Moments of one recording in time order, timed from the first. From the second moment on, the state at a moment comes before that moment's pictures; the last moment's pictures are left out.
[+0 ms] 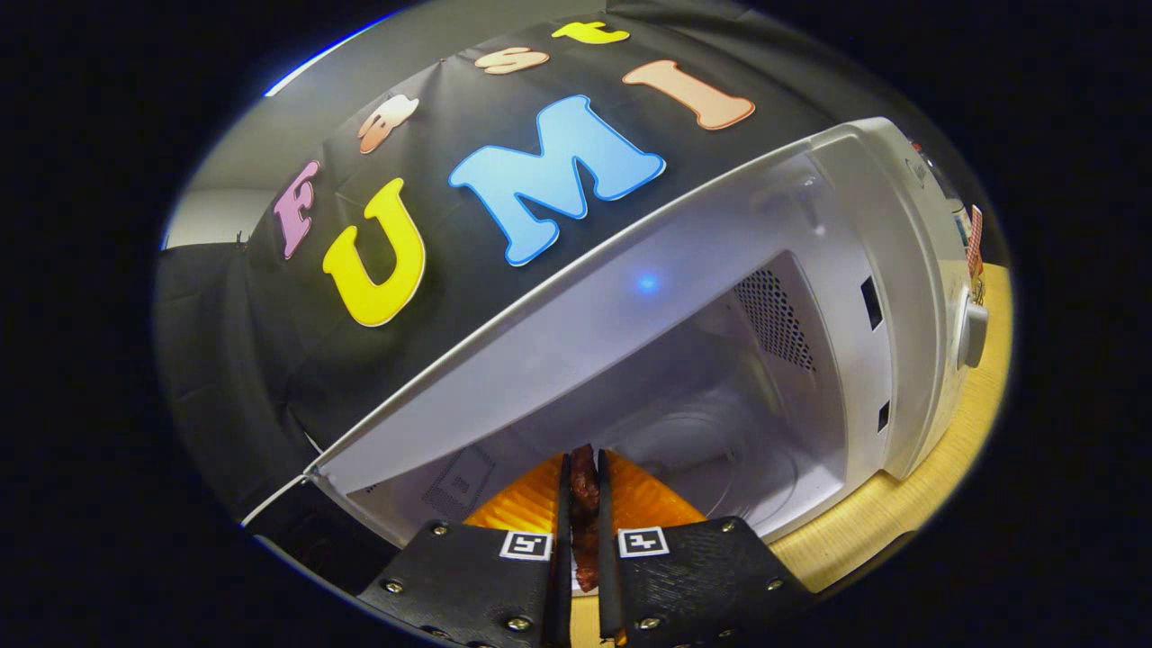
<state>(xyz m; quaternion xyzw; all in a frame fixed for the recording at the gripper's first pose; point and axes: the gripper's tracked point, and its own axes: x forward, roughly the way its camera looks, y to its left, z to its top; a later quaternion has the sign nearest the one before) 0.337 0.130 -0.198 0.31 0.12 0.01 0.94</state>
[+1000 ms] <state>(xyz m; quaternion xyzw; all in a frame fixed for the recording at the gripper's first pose) 0.366 0.114 -0.232 0.25 0.14 -0.04 0.96</state>
